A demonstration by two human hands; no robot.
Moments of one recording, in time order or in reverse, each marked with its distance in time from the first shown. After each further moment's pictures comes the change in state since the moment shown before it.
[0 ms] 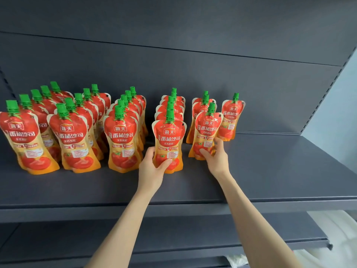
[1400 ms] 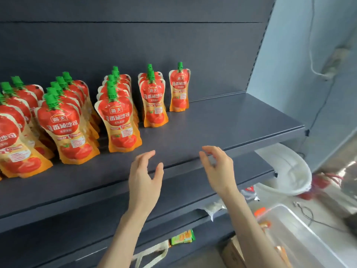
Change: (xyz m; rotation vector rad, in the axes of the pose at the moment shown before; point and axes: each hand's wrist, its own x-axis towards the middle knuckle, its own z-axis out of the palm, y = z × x) left_hand -0.113 0.047 0.035 0.225 -0.136 0.199; right_hand -0.160 0.008 -0.097 -0.205 0.275 -0.016
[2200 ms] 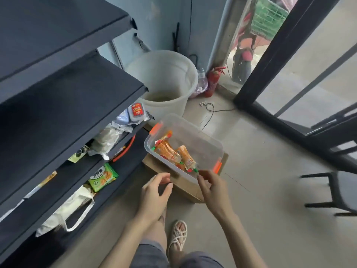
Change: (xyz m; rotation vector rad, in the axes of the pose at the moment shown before) left_hand -0.301 0.118 0.278 -0.078 -1.028 -0.118; right_hand -0.269 0.262 -0.288 -0.149 0.066 0.747
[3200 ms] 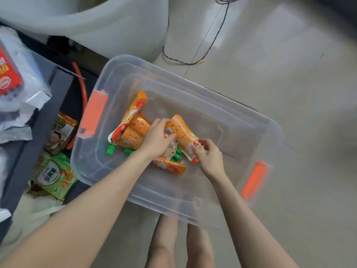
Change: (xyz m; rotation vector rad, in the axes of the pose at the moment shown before) left_hand 0.387 -0.246 0.227 0.327 -0.534 -0.270; right_hand 0.288 0.275 0.202 0.120 -0.170 0.695
